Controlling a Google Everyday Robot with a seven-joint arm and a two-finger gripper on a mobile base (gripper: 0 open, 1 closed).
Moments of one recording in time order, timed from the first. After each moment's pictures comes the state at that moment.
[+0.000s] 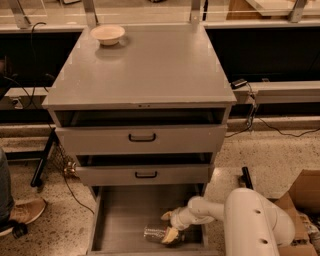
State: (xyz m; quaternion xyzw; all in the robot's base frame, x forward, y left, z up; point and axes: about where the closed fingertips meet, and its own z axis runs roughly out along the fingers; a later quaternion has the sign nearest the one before) arm 0.541 -0.036 0.112 -0.63 0.70 0.23 0.24
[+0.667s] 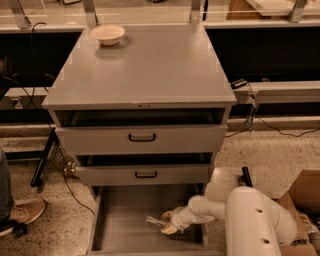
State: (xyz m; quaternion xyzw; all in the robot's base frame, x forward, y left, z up) arm 0.541 -0.036 0.121 -0.63 0.70 0.23 0.24
